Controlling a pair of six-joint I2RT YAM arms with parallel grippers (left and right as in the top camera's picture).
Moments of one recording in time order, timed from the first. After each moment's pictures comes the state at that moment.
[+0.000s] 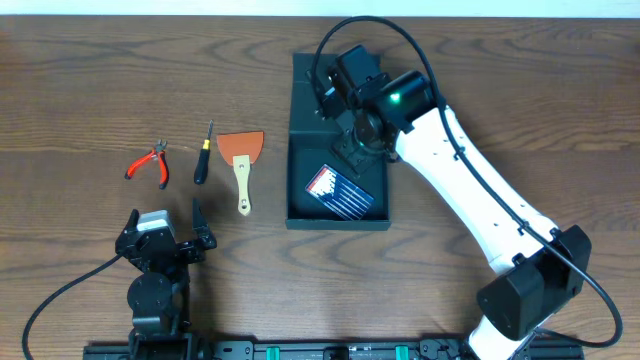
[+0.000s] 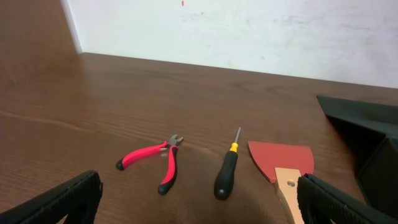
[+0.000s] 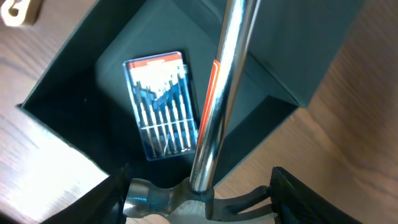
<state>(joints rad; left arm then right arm) 0.01 0.08 0.03 -0.11 -0.16 -0.07 0.59 1.84 1.79 -1.26 0.03 -0.14</state>
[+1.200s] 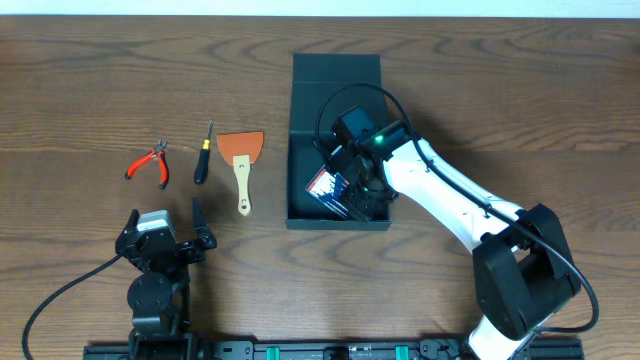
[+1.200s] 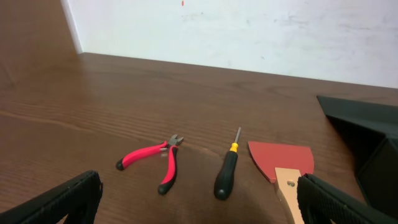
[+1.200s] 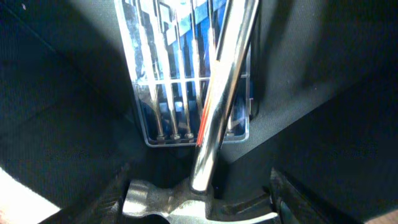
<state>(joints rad) 0.01 0.08 0.03 -0.11 -0.16 -0.07 0.59 1.84 1.34 -1.02 -0.03 -0.21</state>
